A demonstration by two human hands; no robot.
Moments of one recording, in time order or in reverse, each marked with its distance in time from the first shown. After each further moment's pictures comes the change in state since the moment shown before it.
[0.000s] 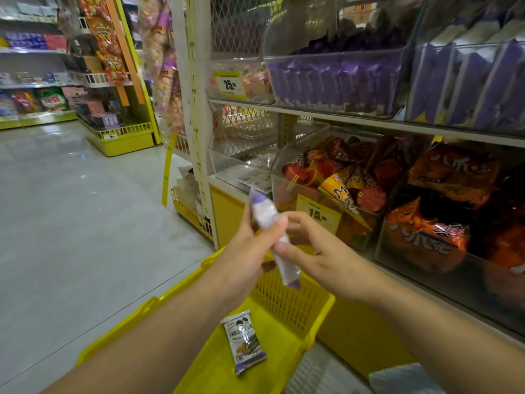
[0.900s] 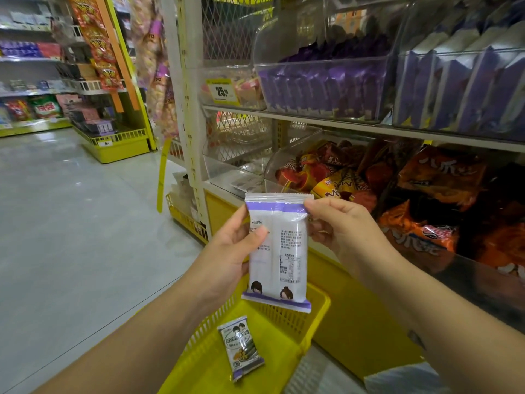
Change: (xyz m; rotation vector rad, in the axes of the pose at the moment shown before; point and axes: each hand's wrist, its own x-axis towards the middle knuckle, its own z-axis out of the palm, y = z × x) left_hand 0.001 0.007 -0.014 0.043 -0.042 0.072; right_hand 0.007 -0.013 -0.029 0.428 0.359 0.126
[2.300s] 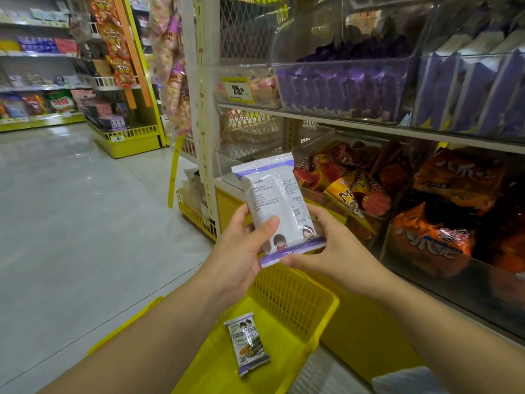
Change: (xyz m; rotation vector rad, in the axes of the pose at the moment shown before) left_hand -0.002 0.004 0.004 -0.275 0.105 0.007; right_hand -0.007 0.027 0.009 -0.385 -0.212 -0.123
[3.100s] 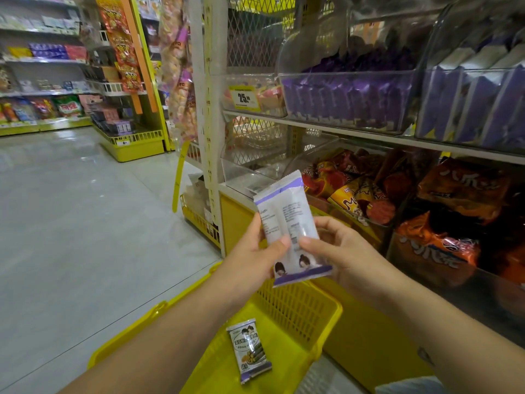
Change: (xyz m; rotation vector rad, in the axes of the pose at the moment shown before) left_hand -0.005 -0.002 -0.001 0.423 -0.087 0.011; right_hand 0.003 -0.001 -0.005 0.530 -0.042 0.240
